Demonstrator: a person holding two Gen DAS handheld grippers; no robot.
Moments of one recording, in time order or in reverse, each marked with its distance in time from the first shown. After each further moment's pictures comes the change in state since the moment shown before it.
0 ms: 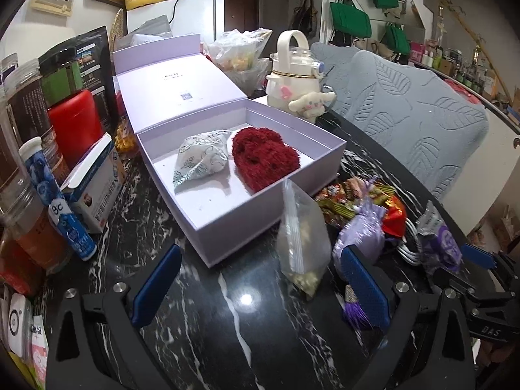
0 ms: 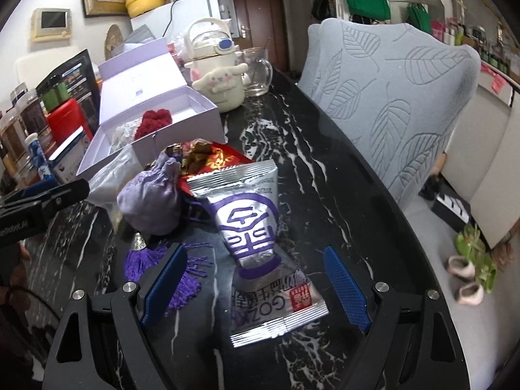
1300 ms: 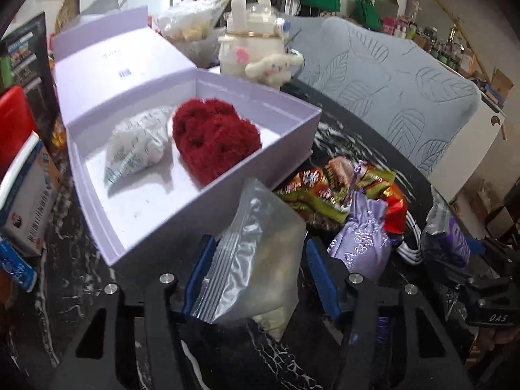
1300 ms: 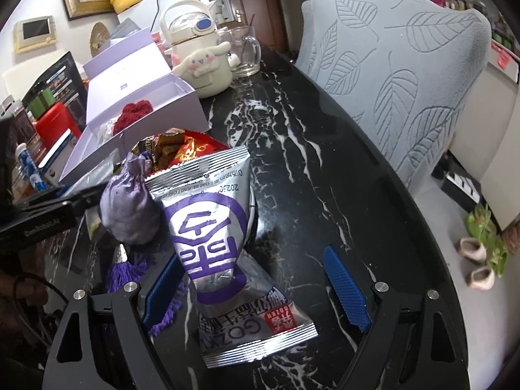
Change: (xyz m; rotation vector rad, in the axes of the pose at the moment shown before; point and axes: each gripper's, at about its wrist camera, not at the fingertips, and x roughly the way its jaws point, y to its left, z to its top) left arm 0.061 -0.018 0.010 0.076 0.102 -0.146; right arm 0.031 -0.022 0.006 0.055 0.085 0.043
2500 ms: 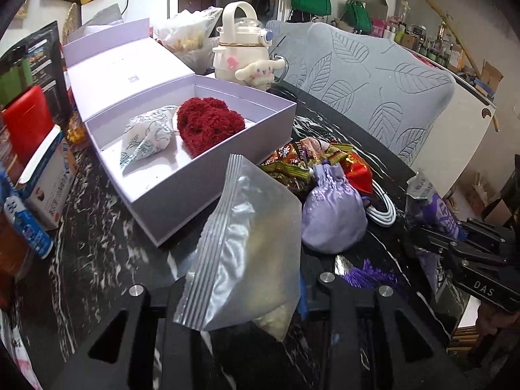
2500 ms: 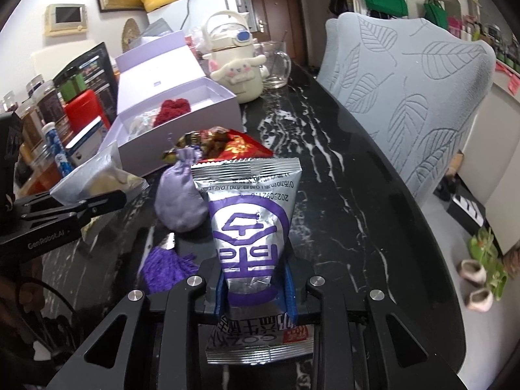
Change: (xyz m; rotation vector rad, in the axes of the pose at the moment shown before) left arm -0.041 -0.011 -0.030 0.025 -0.011 -0.014; right arm -0.030 0.027 -0.017 -0.097 -0.057 0.047
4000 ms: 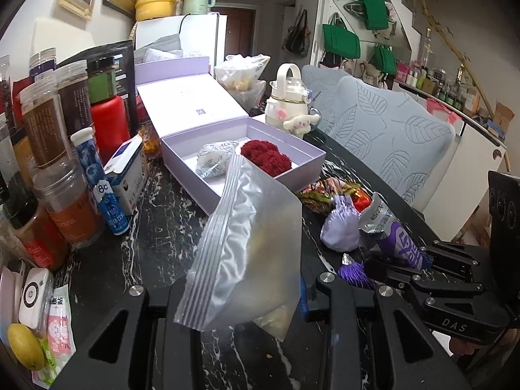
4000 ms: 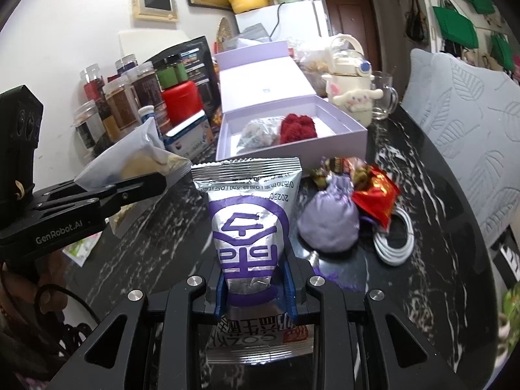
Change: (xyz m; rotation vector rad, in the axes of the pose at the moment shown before) left arm -0.102 0.027 -0.028 -0.115 -0.173 0.100; right arm -0.022 0.091 0.008 -0.189 -0.045 0.280
